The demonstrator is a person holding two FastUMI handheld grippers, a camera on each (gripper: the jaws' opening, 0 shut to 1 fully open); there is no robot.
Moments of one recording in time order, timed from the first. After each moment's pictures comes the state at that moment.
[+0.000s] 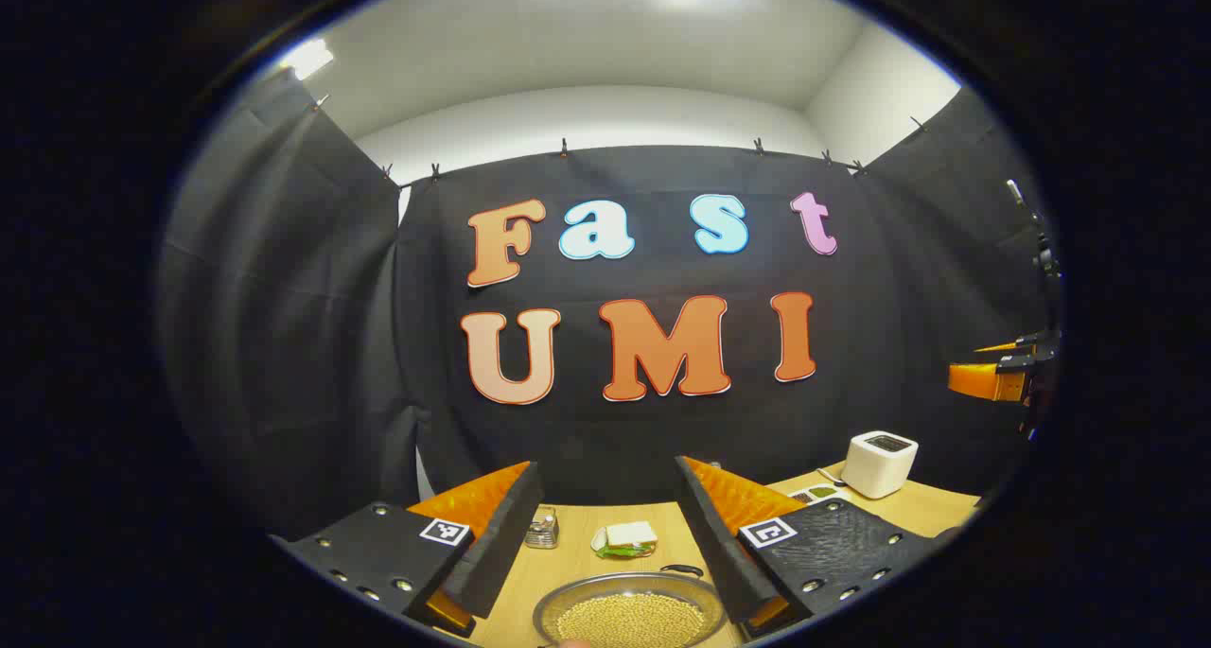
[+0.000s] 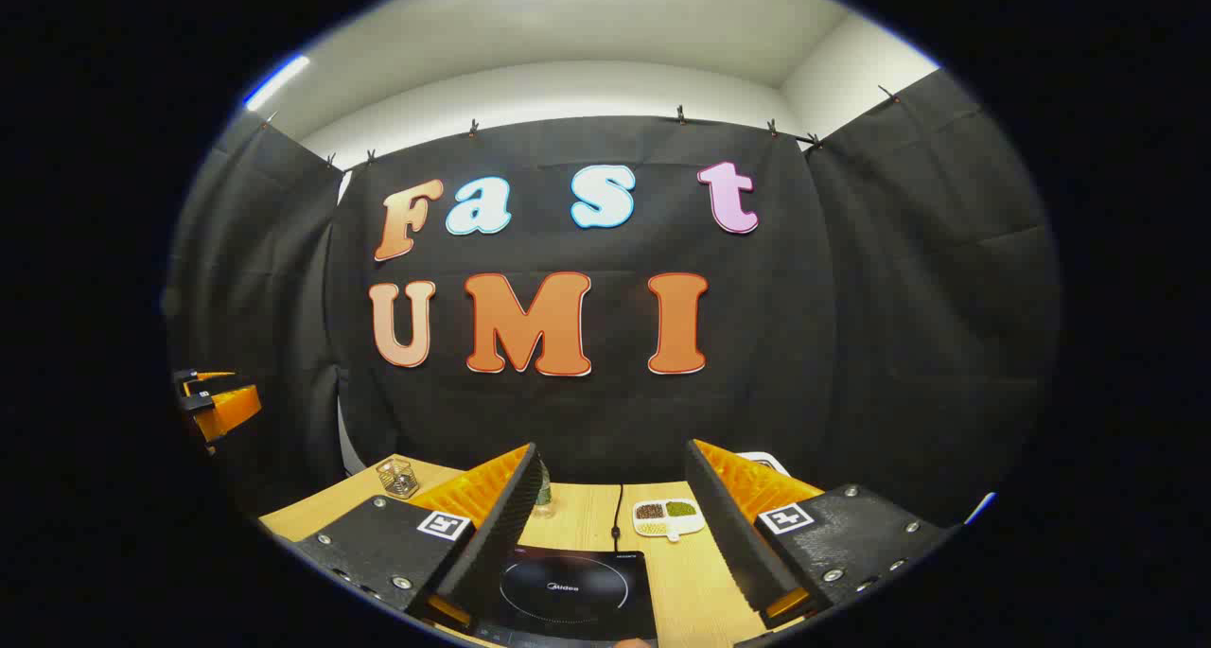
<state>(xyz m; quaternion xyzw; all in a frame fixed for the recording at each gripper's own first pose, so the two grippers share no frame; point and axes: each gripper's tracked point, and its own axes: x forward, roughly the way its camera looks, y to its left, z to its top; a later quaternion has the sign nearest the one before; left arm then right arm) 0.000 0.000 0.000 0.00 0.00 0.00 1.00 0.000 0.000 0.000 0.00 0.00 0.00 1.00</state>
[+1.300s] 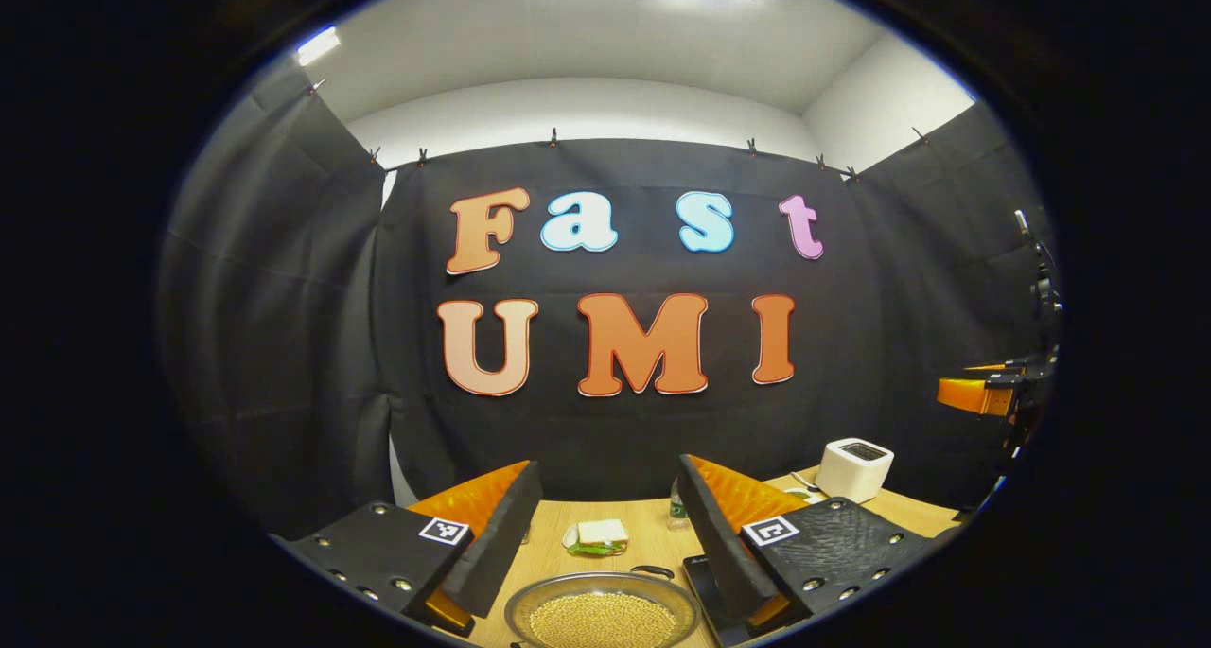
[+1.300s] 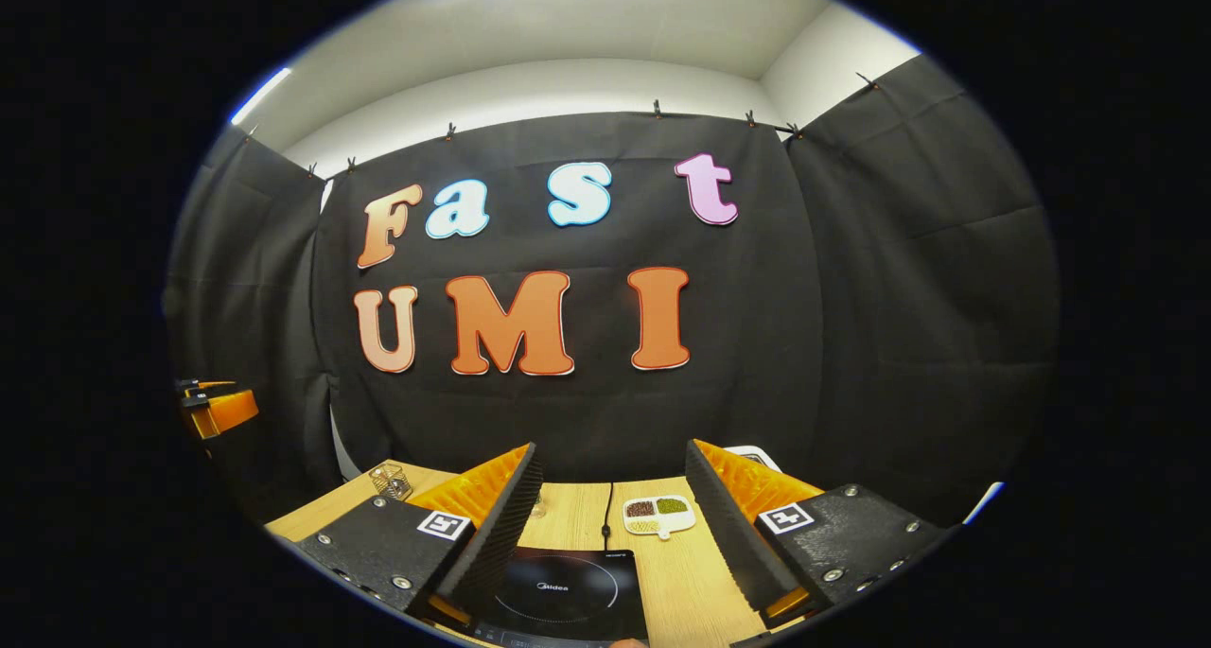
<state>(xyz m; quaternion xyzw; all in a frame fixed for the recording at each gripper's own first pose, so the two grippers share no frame) 0.007 -0.016 0.002 -0.01 0.01 -0.02 1.00 0.002 -0.030 0.002 0.02 0.01 -0.01 1.00</state>
